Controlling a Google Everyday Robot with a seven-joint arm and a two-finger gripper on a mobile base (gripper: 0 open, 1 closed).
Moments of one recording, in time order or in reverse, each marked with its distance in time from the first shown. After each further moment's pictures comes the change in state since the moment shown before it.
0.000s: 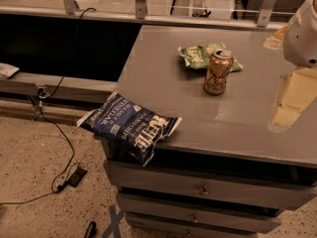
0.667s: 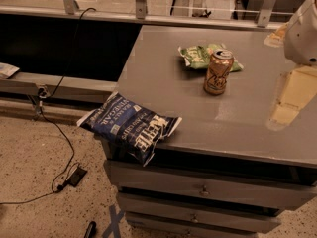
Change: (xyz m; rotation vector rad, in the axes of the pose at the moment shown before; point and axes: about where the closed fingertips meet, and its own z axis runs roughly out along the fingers) arm -0.001 -0.004 -0.002 0.025 -0.011 0.005
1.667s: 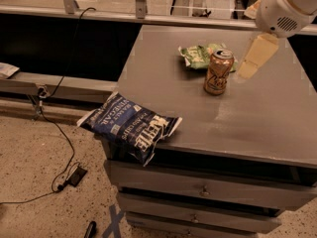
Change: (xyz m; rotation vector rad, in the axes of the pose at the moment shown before) arm -0.034 -0.119 0.043 0.115 -0.176 0.028
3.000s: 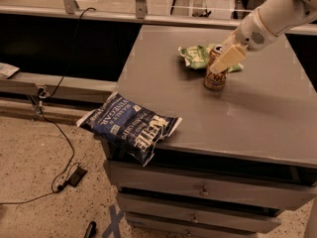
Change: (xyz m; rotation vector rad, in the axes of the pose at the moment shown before) arm 0.002 -0.040 0.105 -0.185 -0.192 0.208
